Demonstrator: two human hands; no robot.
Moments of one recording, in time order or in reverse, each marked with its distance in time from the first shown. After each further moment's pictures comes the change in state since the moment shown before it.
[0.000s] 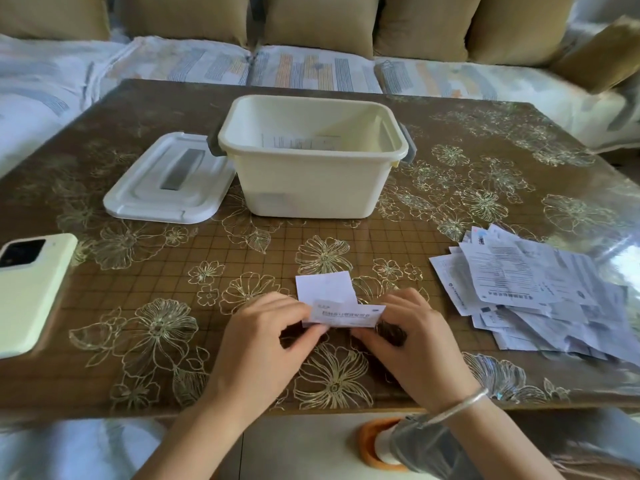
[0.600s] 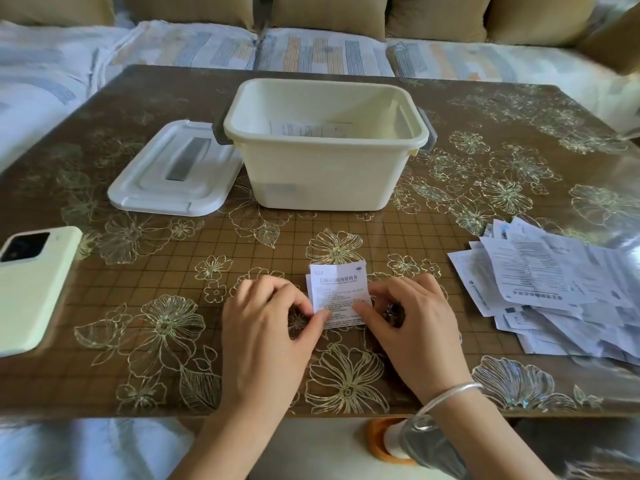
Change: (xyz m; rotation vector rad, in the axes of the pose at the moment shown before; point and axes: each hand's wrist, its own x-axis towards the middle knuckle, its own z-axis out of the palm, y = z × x) left_hand 0.001 0.002 0.009 0.260 0.133 -0.200; right_hand 0.014 0.000 0.024 -0.113 0.131 0.122
